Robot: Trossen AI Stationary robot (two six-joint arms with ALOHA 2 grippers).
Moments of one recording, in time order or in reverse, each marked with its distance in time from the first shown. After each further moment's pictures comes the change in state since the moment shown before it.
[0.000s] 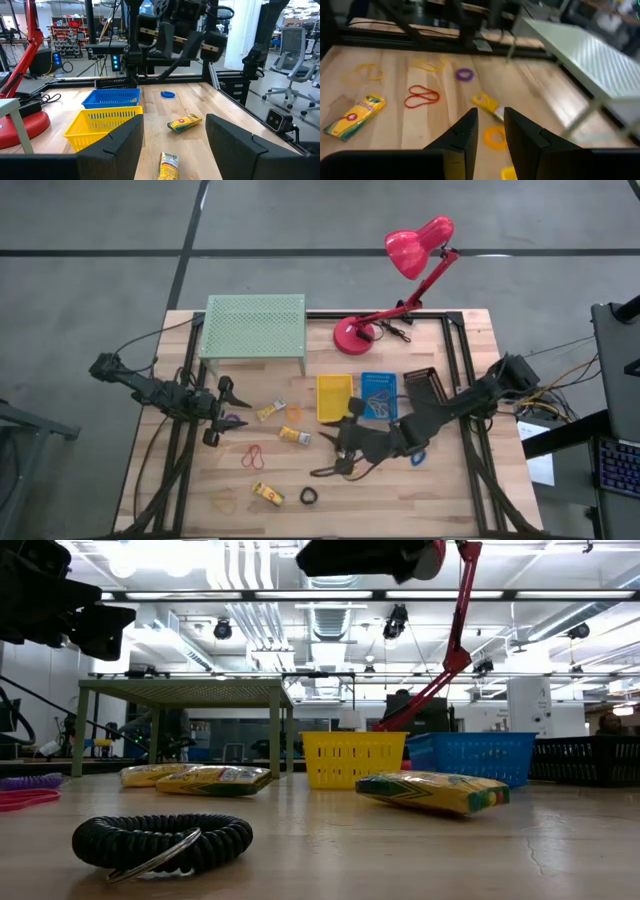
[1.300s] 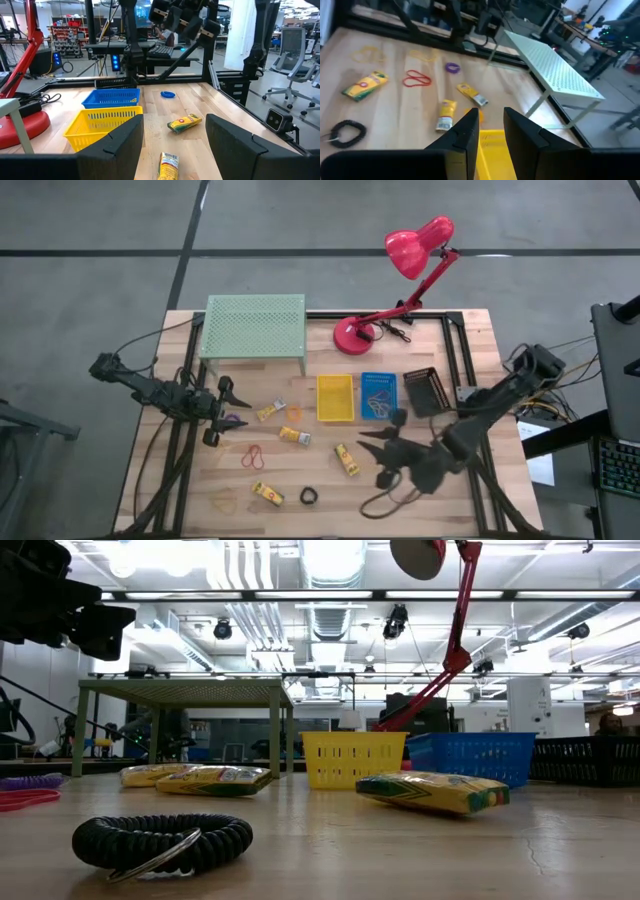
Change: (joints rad) left arm 0.000 0.000 0.000 0.000 0.000 0.000; right arm 0.279 -0.274 -0.111 -0.299 0.331 0.088
